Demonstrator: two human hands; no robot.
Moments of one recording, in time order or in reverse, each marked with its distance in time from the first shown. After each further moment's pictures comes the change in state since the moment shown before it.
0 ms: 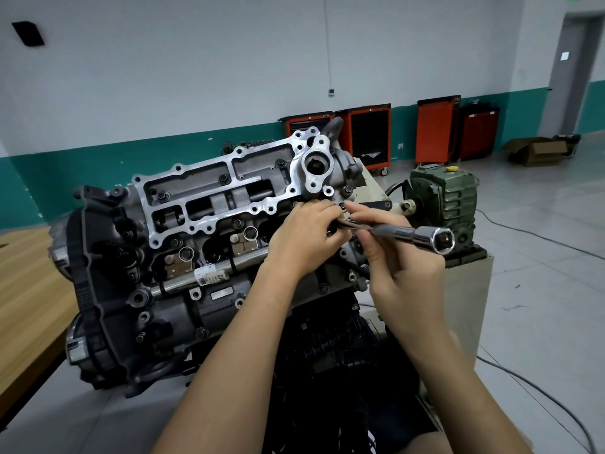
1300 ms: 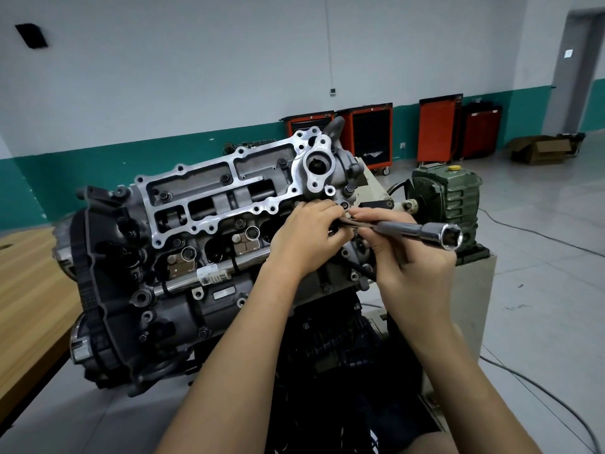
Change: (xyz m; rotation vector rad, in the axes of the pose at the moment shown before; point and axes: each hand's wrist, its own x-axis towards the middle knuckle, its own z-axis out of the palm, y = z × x) left_hand 0.001 -0.001 0.000 0.006 -0.012 -0.011; right_hand 0.001 0.006 0.002 -0.004 0.039 0.000
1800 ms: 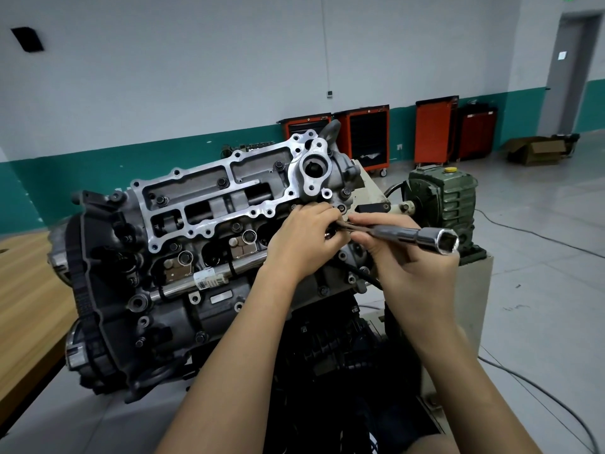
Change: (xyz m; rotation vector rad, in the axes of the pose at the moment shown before) left_hand -0.001 0.000 -0.001 -0.006 0.011 0.009; right_hand 0.003 -0.001 -0.006 0.083 -0.027 0.112
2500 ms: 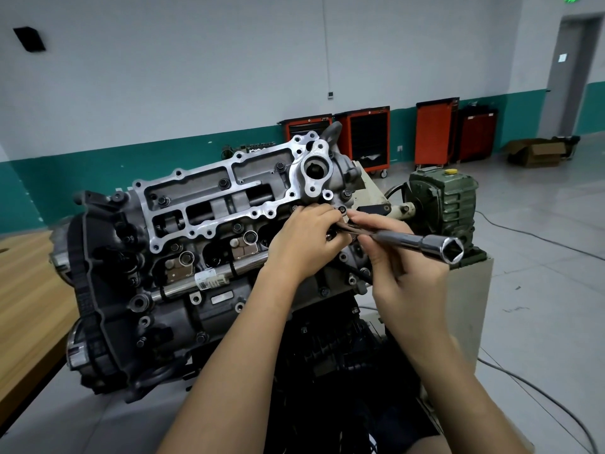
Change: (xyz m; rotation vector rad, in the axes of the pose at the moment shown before) left_hand -0.001 0.000 0.000 0.006 0.019 0.006; right_hand -0.004 -0.003 0.005 -0.068 -0.017 -0.076
